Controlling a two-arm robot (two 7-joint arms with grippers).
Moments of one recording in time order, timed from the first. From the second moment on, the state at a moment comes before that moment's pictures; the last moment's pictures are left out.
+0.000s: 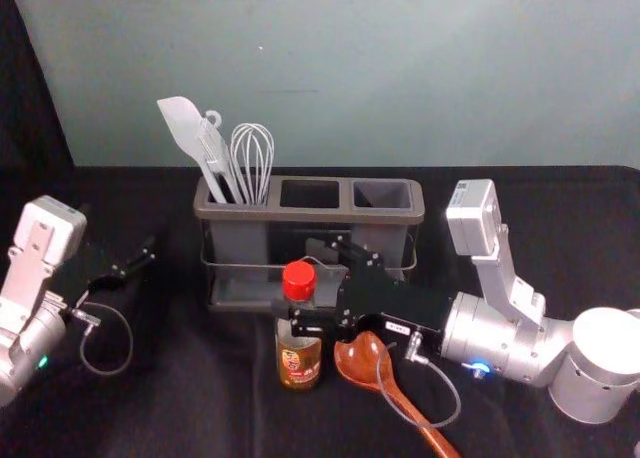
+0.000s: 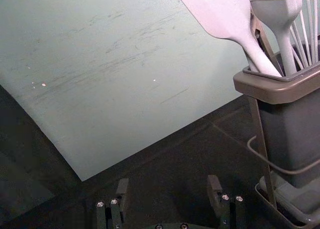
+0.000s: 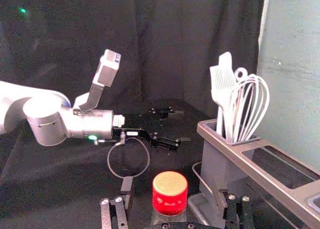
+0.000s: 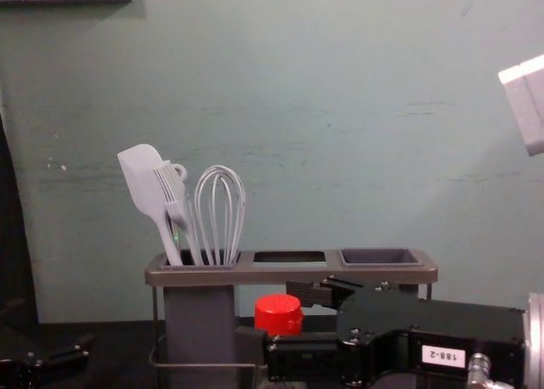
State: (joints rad) left arm -0.20 0.60 0.45 -1.41 -0.25 -0.12 0.03; right arm 0.32 0.48 -0.57 -1.52 0.47 -0.04 0.65
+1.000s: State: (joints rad) left arm -0.20 0.60 0.45 -1.41 -0.25 -0.12 0.03; right arm 0.34 0.45 -0.59 -1.49 0.46 -0.06 0.65
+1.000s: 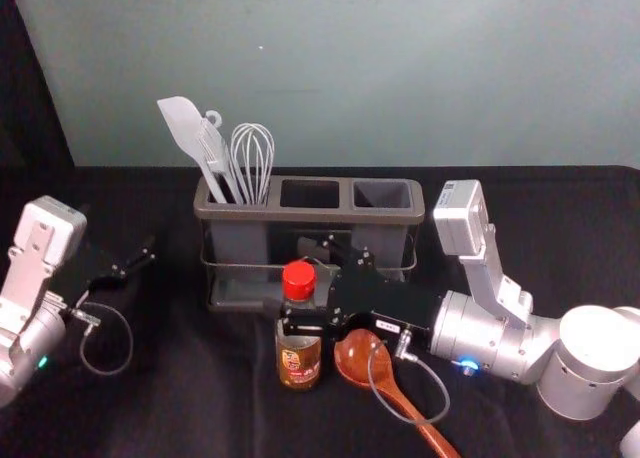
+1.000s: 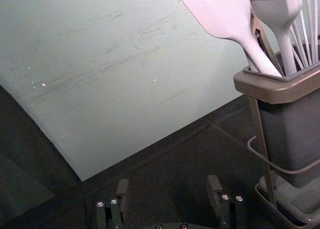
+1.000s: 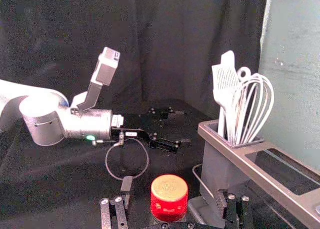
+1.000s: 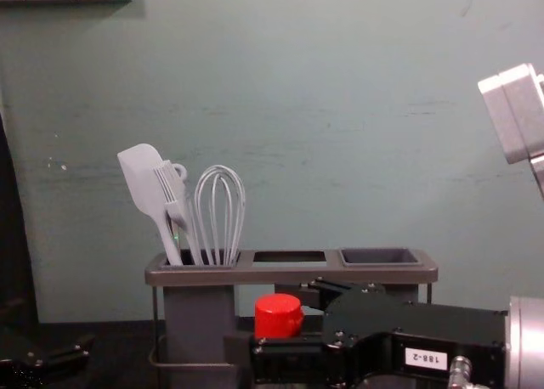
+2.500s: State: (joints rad) left arm -0.20 0.60 0.45 -1.41 -0.25 -0.12 0.03; right arm 0.34 0.45 -0.59 -1.49 0.45 -0.07 0.66
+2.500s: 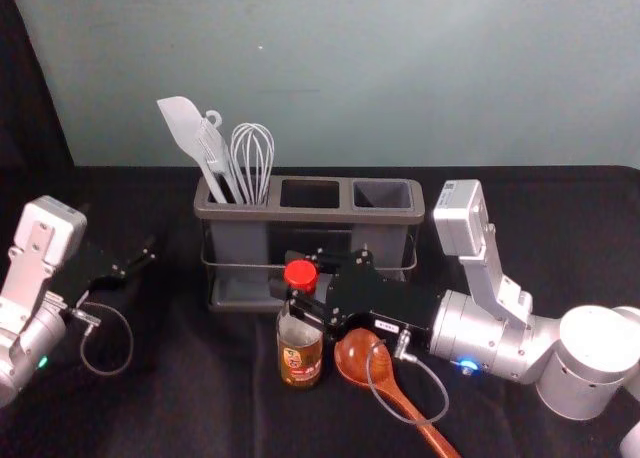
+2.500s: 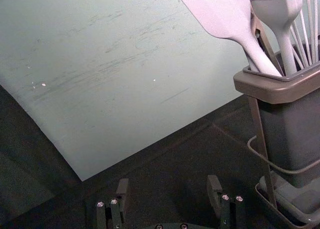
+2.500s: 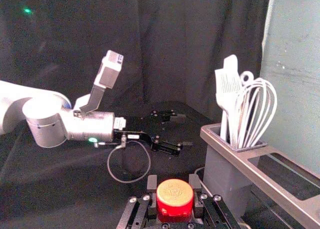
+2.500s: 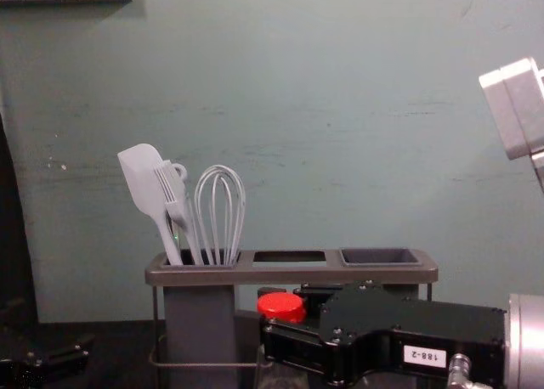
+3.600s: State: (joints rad) left arm -0.20 0.60 0.45 -1.41 -0.25 -0.12 0.03; right arm 0.00 0.71 -0.28 -1.86 0.51 -0.06 0.48
